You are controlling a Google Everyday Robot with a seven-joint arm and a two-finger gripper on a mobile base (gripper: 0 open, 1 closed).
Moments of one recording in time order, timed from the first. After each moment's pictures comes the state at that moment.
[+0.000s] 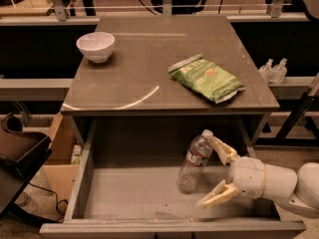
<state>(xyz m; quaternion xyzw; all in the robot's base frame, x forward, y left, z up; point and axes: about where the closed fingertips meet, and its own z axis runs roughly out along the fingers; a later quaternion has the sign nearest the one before) 0.430 -0.117 0.723 -0.44 0.60 0.38 0.55</state>
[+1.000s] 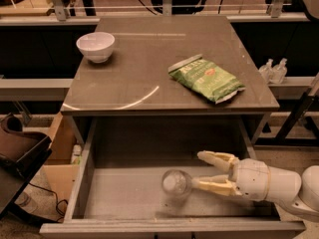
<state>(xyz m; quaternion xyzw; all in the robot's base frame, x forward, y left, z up) 0.427 -0.125 0.722 -0.44 0.60 0.37 0.56</state>
